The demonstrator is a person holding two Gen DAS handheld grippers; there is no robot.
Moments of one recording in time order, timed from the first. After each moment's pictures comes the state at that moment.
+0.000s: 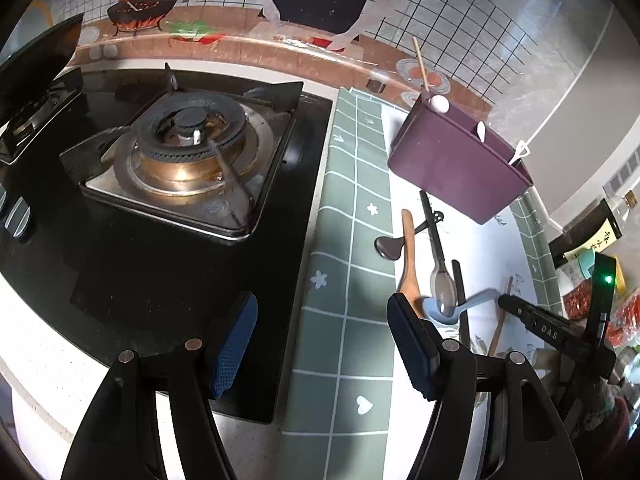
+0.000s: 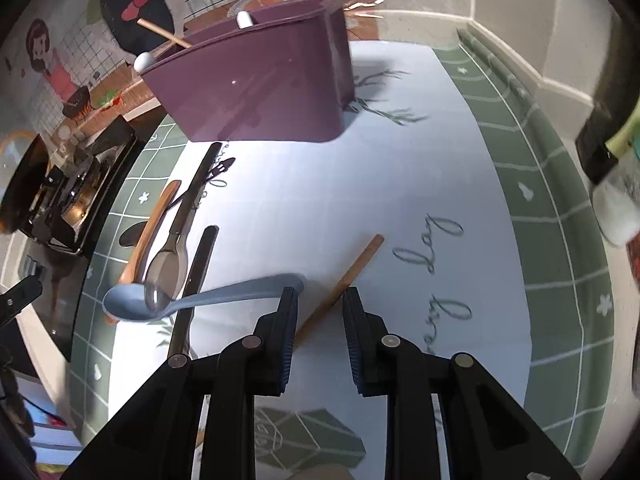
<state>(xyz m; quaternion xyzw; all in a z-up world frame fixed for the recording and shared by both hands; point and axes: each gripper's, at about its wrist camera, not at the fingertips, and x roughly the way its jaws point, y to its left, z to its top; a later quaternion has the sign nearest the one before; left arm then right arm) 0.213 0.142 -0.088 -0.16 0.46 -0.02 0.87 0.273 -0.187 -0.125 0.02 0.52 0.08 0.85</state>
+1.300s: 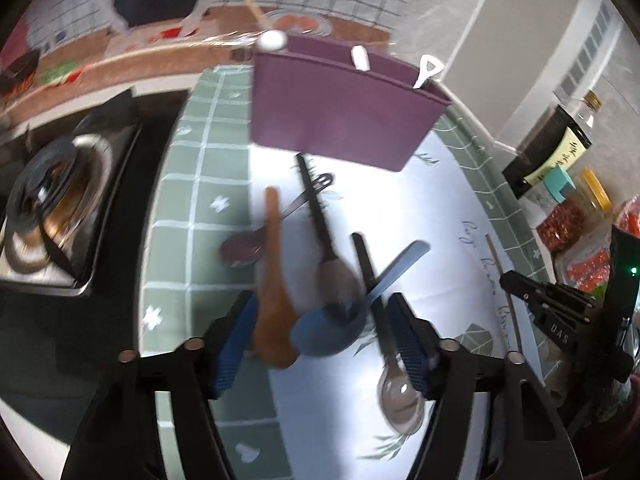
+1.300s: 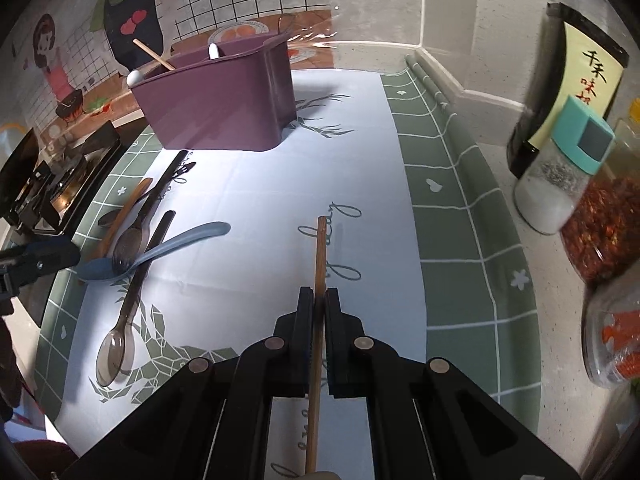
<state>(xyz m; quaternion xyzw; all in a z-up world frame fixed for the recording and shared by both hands) 0.262 0.027 -0.096 -0.06 0.48 -0.16 0.86 0.224 -0.242 -0.109 0.00 0.47 0.04 0.88</state>
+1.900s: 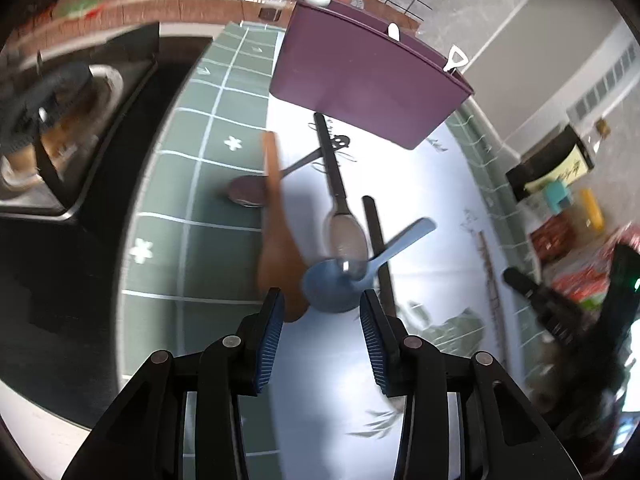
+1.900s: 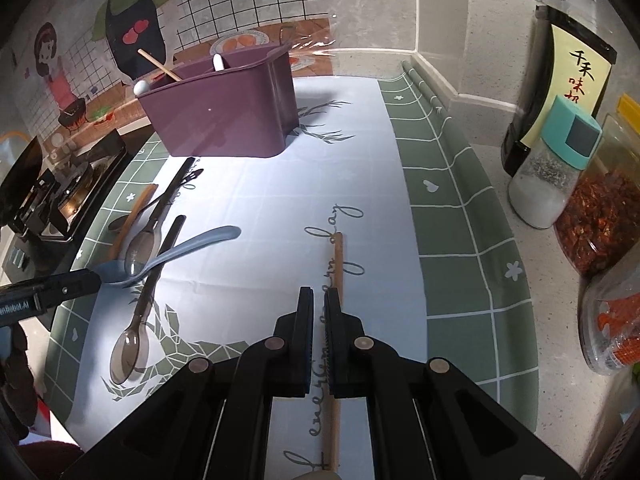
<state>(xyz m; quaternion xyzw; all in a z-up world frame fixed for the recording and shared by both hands) 0.249 0.048 -0.121 -0.15 0.53 -0.15 0.82 0.214 -0.237 -0.100 0.01 0.47 0.04 0.88</state>
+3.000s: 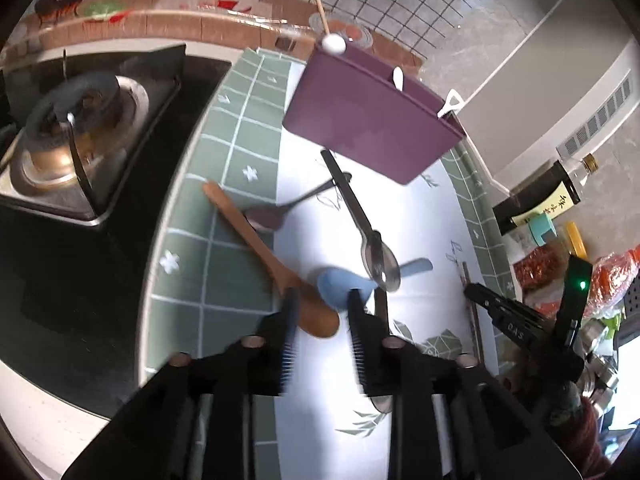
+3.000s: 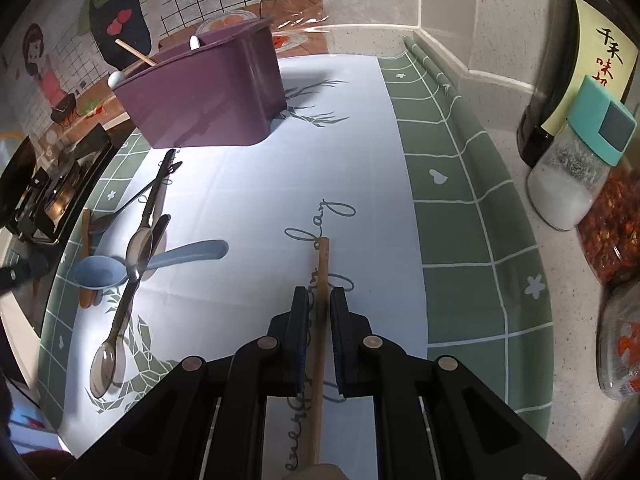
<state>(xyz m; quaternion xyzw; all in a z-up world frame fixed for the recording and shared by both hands) 0.240 0.068 -0.095 -0.18 0.49 -0.14 0.84 0.245 -0.249 -0.121 0.01 0.49 0.05 0.87</state>
